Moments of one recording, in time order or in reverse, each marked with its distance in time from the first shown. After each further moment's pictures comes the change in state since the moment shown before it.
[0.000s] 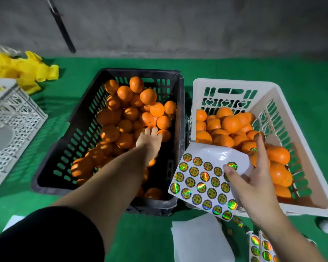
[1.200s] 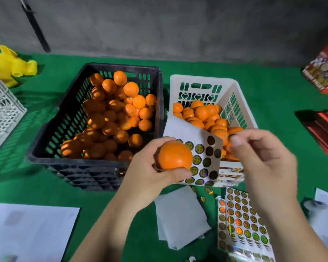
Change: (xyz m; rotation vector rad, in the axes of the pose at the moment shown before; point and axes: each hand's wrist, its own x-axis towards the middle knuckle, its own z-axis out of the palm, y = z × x) left_hand -0.303 0.062 -0.089 -1.692 0.314 0.252; right_hand -0.101 -0.119 -0.018 -0.144 0.250 -0.293
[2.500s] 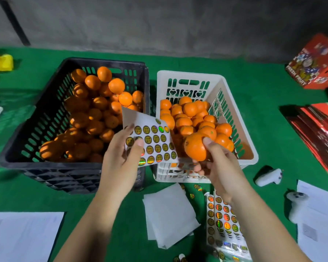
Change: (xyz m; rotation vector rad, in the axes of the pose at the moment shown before) left_hand 0.024 -0.029 -0.005 0.135 0.342 0.076; right_hand 0.013 0.052 0.018 0.331 -0.162 0.699
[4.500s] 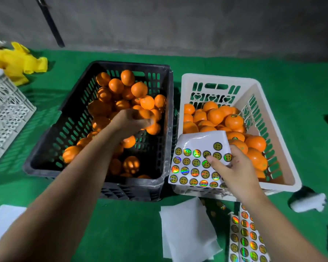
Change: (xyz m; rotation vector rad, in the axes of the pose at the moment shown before) left_hand 0.163 -0.023 -0.036 0.340 -0.244 -0.257; right_hand 0.090 0.048 -0.016 -0.433 -0.058 -0.296
